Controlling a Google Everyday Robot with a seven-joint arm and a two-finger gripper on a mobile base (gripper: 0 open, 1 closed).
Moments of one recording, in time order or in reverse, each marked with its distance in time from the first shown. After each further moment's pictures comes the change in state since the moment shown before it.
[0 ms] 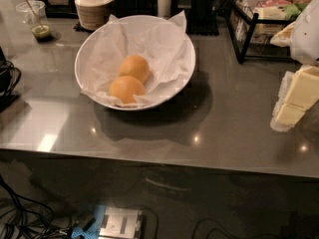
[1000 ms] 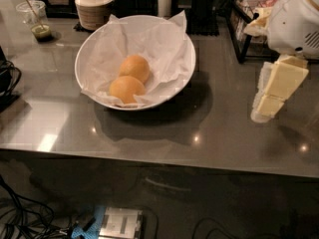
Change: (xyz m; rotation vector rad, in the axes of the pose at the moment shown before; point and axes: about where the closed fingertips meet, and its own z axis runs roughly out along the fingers) arm -0.044 -0.001 -0.005 0.002 -0.081 -0.126
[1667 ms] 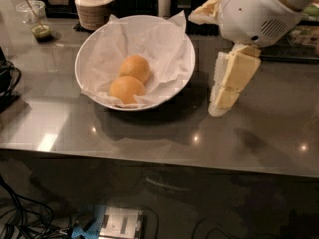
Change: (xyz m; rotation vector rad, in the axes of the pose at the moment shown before) arm -0.095 0.008 0.002 -0.038 -0.222 -0.234
